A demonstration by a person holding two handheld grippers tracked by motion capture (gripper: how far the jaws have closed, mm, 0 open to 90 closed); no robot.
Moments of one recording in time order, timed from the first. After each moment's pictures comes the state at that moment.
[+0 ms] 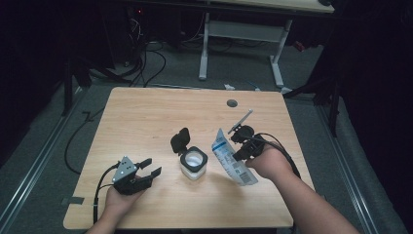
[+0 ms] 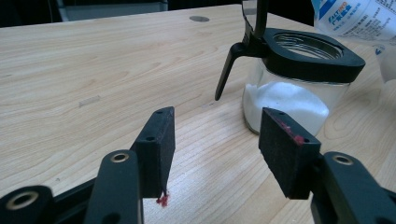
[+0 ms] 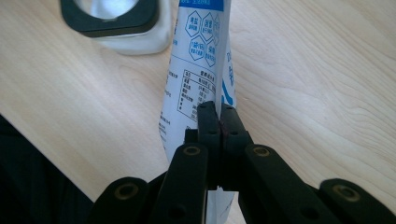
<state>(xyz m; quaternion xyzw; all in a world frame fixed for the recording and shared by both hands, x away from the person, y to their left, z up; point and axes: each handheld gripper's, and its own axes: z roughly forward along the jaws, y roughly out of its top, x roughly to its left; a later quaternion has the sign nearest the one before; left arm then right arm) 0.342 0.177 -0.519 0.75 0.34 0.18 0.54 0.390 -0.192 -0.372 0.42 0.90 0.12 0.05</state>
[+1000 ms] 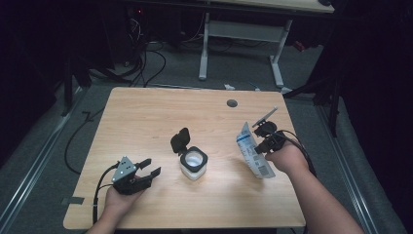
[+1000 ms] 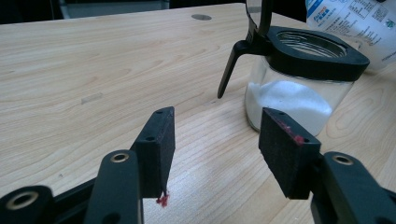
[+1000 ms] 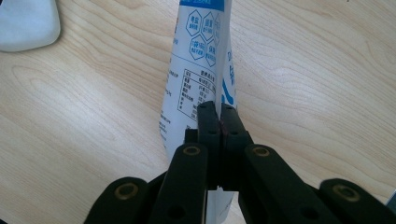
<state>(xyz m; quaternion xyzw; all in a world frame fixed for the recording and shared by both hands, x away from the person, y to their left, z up) 0.342 0.178 -0.521 0.75 0.35 0.18 0.54 0.414 -0.261 -0.394 0.49 0.86 0.10 0.08</state>
